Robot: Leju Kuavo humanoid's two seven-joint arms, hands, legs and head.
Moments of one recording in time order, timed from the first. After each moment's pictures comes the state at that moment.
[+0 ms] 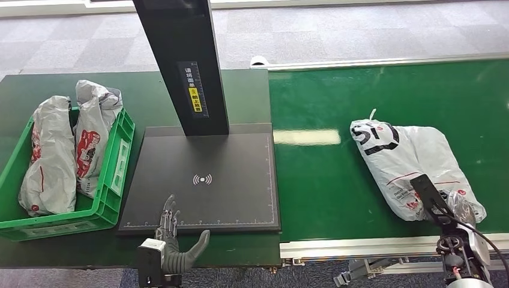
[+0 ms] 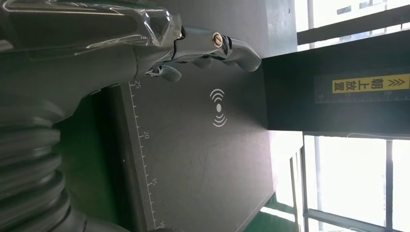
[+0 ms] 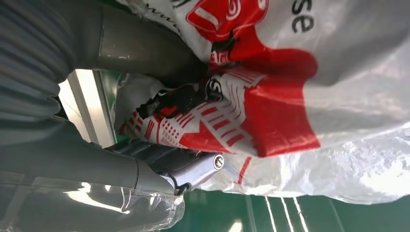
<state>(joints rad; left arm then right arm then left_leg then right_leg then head) 0.12 -0.17 -0.35 -1.24 0.05 0.39 -0.62 -0.50 -0.30 -0.34 -0.42 0.92 -0.24 -0.14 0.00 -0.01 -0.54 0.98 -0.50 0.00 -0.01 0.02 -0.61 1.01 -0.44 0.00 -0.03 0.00</state>
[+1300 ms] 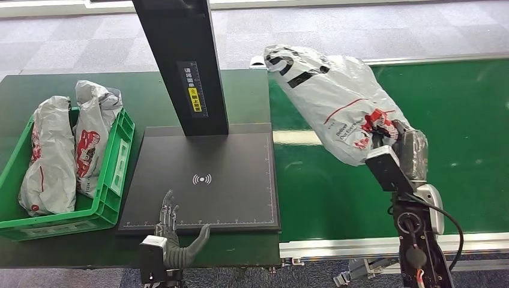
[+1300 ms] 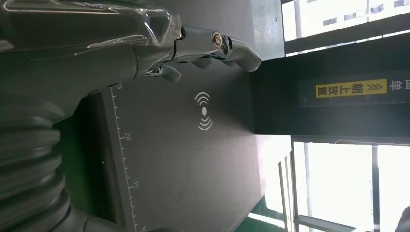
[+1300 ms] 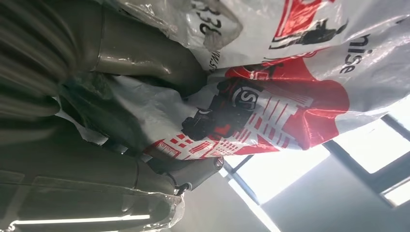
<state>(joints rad) 0.08 -0.19 -0.35 -1.21 0.04 0.41 -0.65 -0.35 -0.10 0.07 -1.28 0.62 -0.23 -0.31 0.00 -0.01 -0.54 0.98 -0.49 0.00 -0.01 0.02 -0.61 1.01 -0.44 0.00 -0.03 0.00</state>
